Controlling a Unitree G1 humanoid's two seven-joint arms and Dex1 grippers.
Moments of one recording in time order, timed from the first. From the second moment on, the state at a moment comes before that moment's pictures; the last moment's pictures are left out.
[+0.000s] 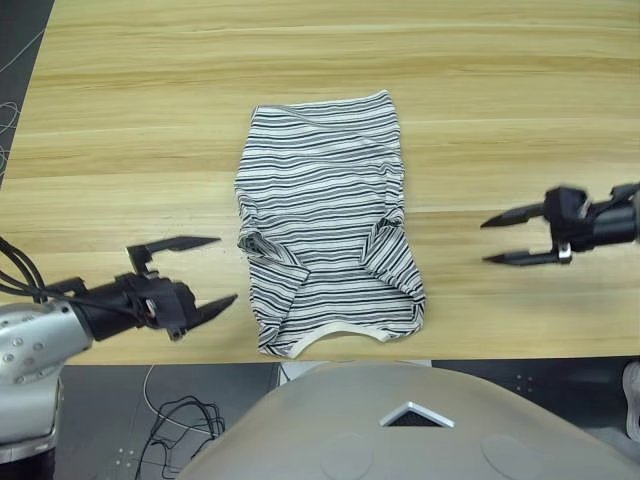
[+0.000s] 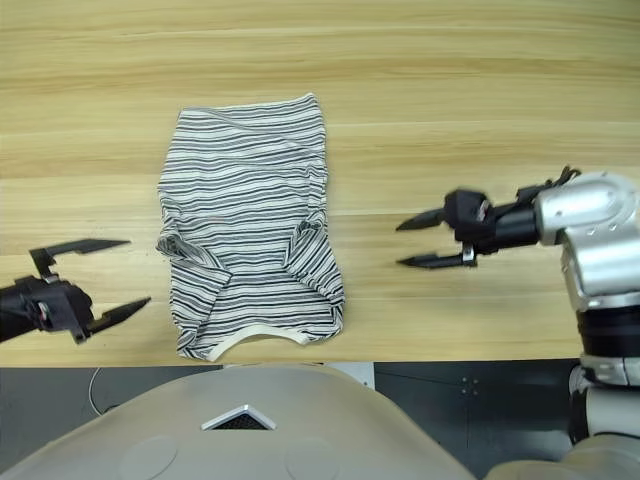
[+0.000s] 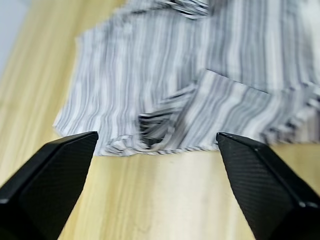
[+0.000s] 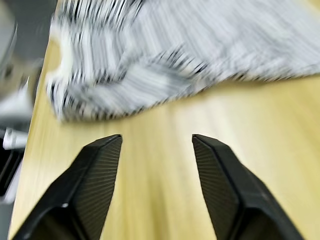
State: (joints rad) left arm 0.75 0.86 0.43 -0.55 0.00 -0.32 -1.11; right arm -0.02 -0.96 0.13 -0.07 0.27 0.07 1.49
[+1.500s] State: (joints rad) left arm 0.64 0.98 0.06 -0.33 0.41 -0.68 -0.84; right arm -0.04 -0.74 0.51 0.19 -0.11 -0.93 1.09
